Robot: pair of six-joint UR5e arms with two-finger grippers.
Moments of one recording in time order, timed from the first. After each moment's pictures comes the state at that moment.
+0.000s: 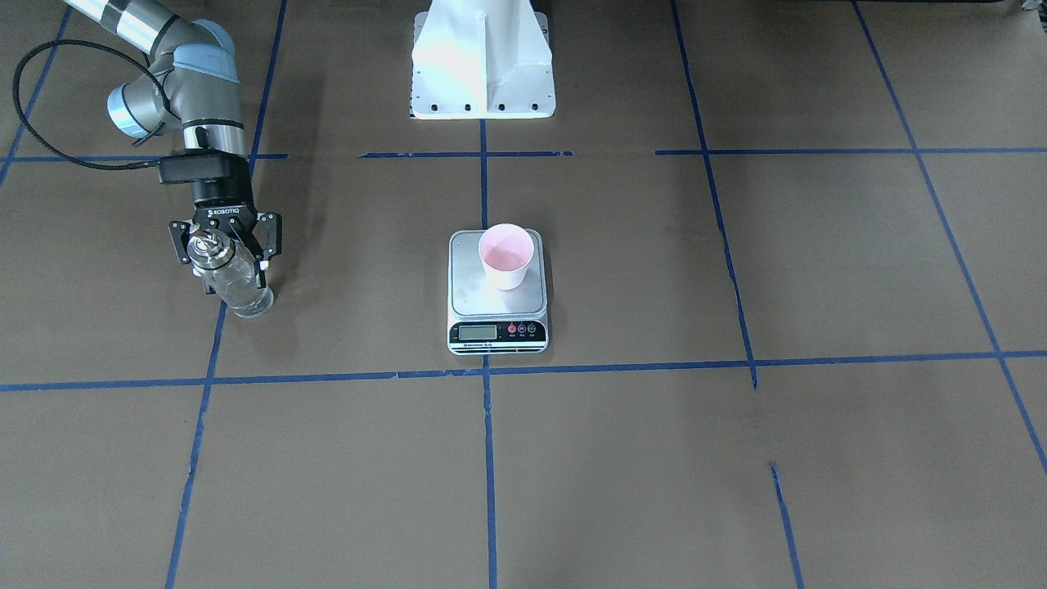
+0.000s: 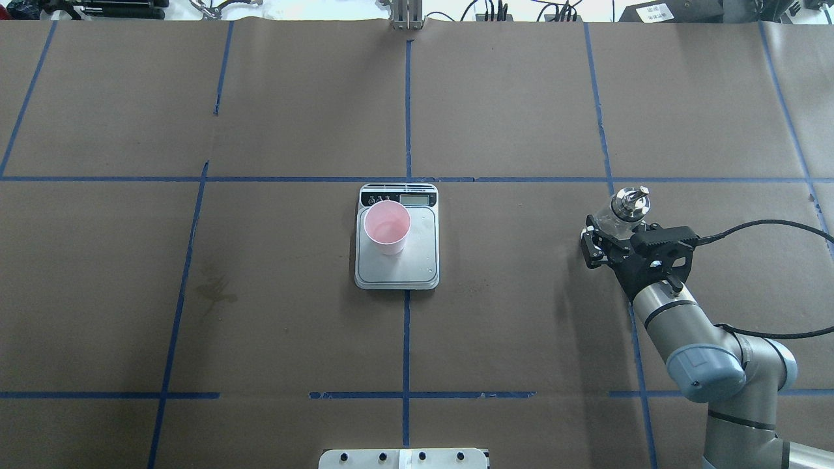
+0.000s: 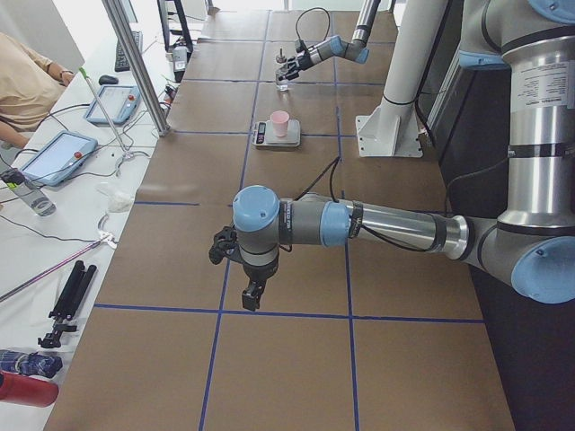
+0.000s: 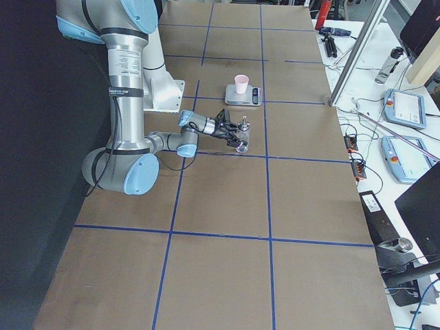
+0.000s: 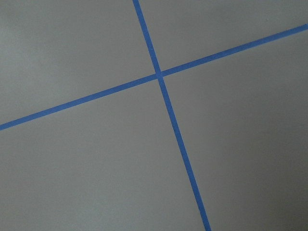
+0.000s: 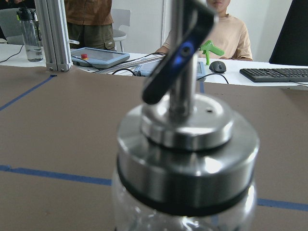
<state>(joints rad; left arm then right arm) -1.61 -1.48 -1.81 -1.44 -2.30 0.32 0.29 -1.57 1.67 -0.54 0.73 1.08</state>
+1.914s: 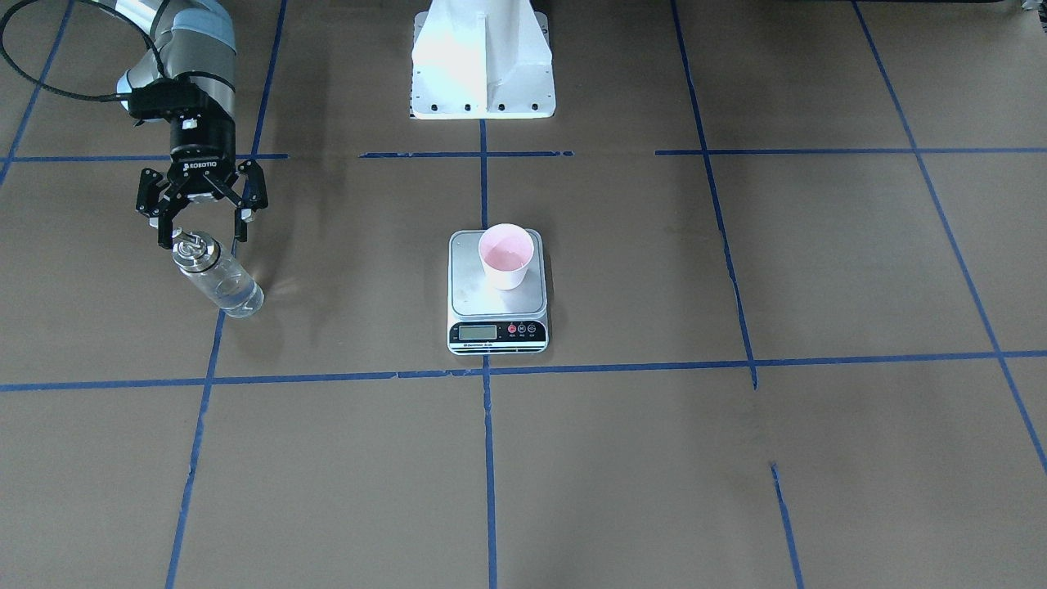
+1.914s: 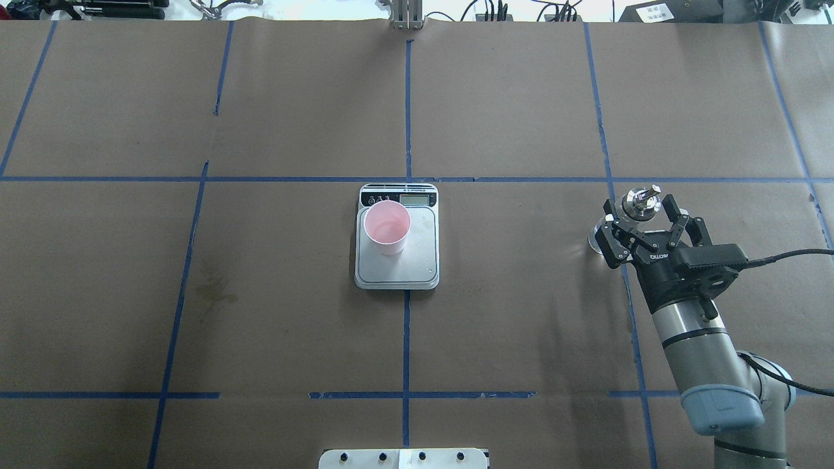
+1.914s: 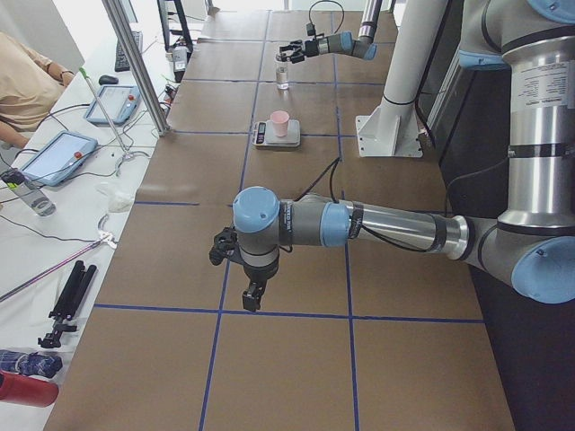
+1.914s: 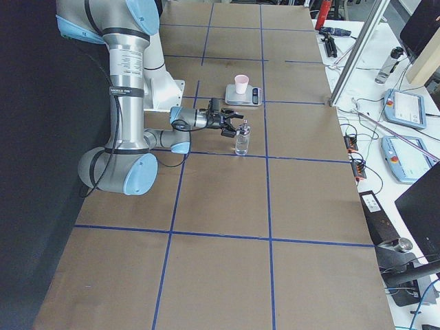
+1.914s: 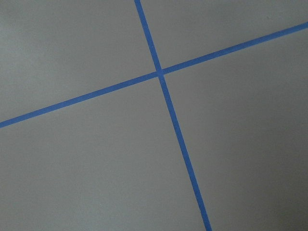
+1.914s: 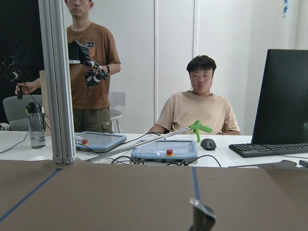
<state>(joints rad) -1.61 -1.48 -1.81 -1.44 -2.30 0.32 0.21 -1.60 1.77 -0.37 0.37 0.96</state>
